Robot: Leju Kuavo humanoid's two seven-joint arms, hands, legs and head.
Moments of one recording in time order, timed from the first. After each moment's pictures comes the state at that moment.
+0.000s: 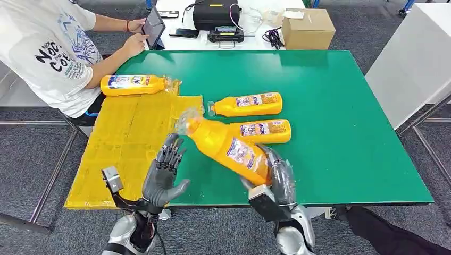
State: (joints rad) left arm -0.10 -0.25 -0.17 -1.22 0.27 -0.34 -0.41; right arm 0.03 0.14 0.27 -1.44 0.59 -0.31 -0.54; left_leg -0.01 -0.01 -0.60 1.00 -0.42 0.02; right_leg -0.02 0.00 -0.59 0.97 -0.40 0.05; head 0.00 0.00
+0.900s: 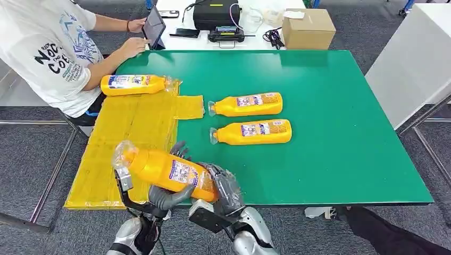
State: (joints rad) left arm -0.12 -0.24 -0.20 -1.10 0.28 -0.31 -0.40; right arm -0.12 0.23 0.55 -1.06 0.67 -0.28 -0.52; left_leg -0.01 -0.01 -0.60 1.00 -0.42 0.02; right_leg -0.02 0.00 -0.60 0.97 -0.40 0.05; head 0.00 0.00
